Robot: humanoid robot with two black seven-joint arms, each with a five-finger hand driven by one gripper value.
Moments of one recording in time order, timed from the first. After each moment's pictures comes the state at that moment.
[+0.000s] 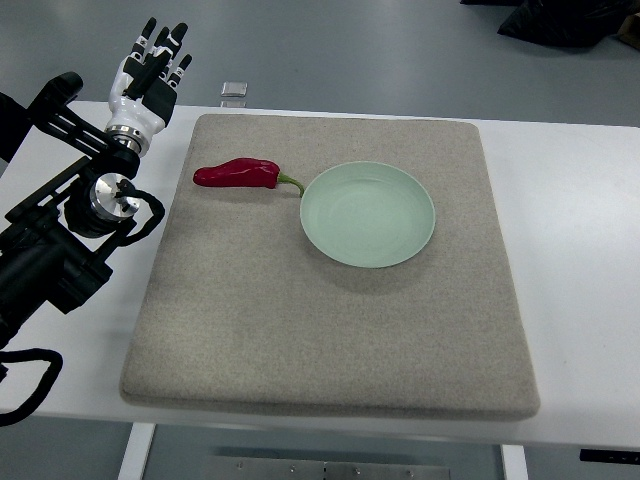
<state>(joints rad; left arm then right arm) -0.81 0.21 -0.89 -0.70 -0.02 -0.05 -0.39 0.05 0.00 0.15 0.13 -0.17 -0.02 0.09</state>
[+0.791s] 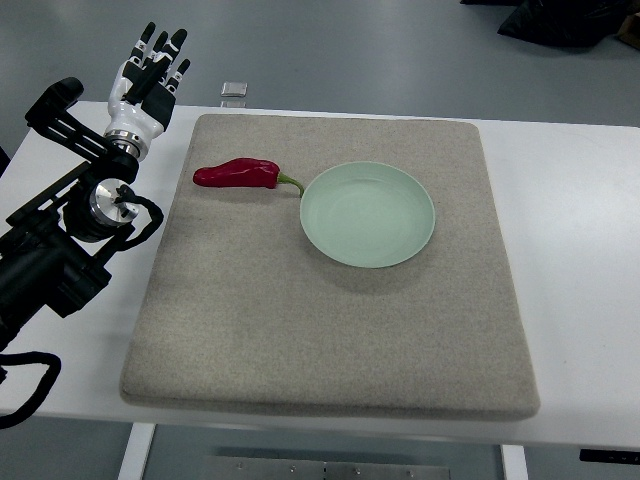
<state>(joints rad) -0.81 0.22 -0.87 -0.68 0.01 -0.06 -0.40 0.05 0.00 0.15 0.13 -0.17 -0.02 0.09</state>
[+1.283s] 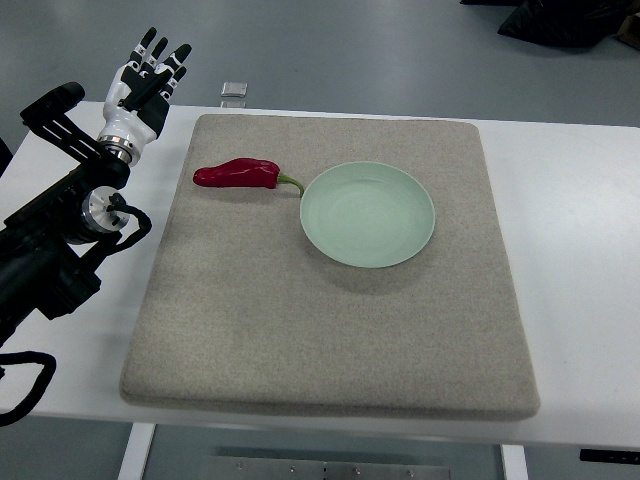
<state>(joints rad) -0.81 0.22 -0.86 -0.60 0.11 -0.12 -0.40 0.05 0.00 0.15 0.13 -0.17 -0.02 0.09</state>
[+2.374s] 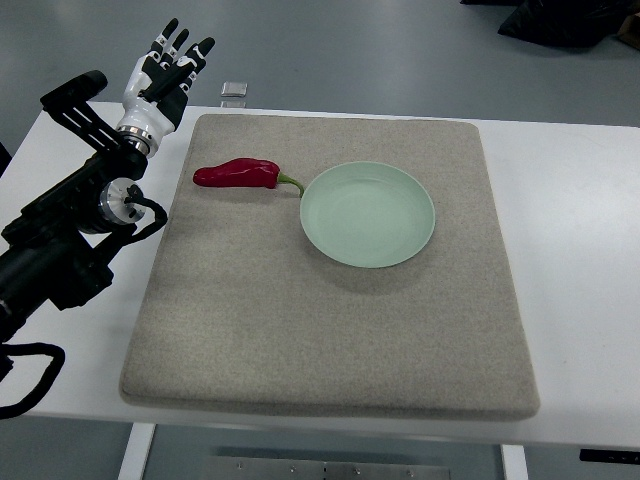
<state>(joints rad) -0.87 0.21 -0.80 -0.62 0.16 -0.08 -0.40 0.05 0.00 0.15 0.13 -0.17 -0.02 0.09</state>
